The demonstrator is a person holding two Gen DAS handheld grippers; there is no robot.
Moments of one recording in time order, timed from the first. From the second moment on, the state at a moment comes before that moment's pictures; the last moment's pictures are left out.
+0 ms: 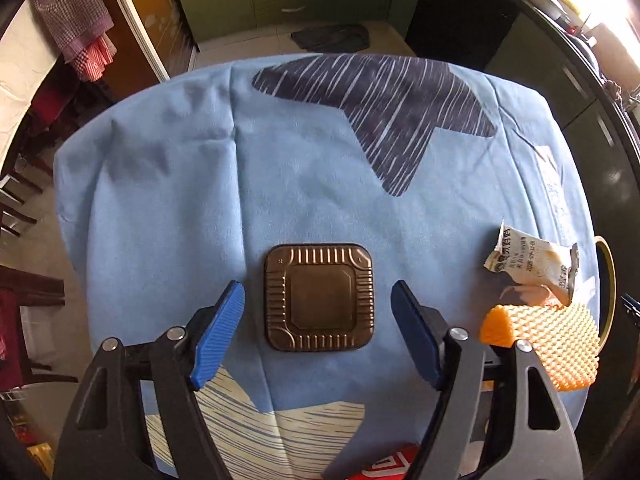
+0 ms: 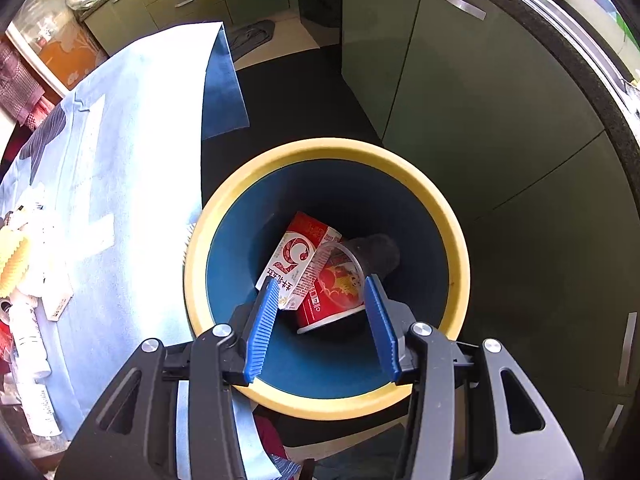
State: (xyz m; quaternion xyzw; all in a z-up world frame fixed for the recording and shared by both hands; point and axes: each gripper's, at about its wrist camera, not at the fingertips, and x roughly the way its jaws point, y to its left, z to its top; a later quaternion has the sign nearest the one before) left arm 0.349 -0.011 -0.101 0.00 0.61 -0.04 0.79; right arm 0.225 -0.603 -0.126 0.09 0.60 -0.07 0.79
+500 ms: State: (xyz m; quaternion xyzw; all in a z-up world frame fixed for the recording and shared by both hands) left arm 0.346 -0.017 -0.107 0.01 0.62 -0.05 0.78; right arm 0.224 -0.607 -0.132 0.09 0.60 -0.06 0.79
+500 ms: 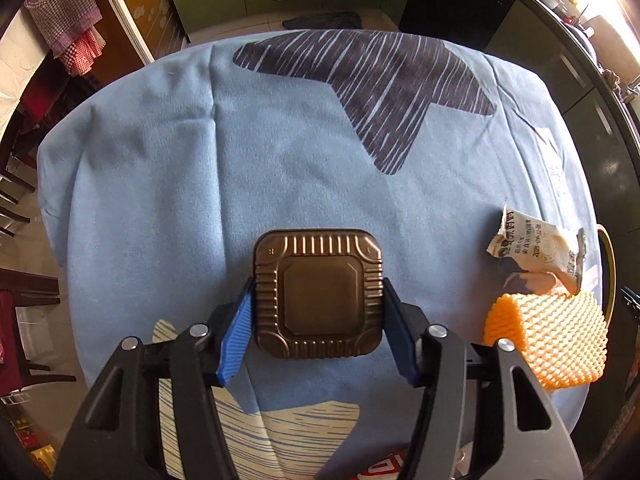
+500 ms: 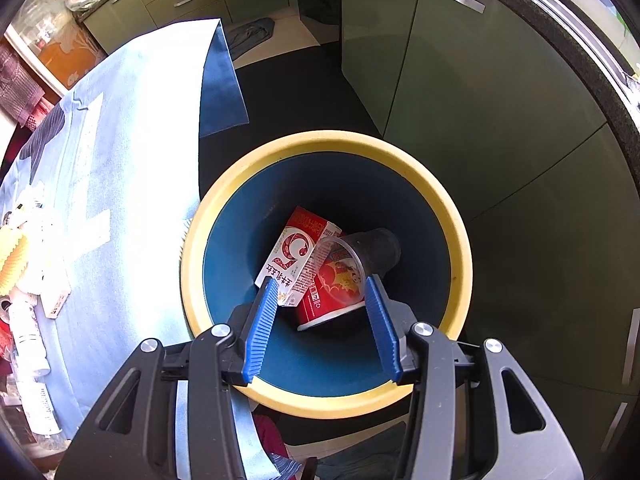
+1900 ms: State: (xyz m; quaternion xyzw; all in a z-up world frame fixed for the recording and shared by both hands) left arm 0.242 -0.448 -0.051 0.18 0.54 -0.38 0.73; right arm 0.108 -0.680 -0.070 0.13 0.55 -0.10 0.82
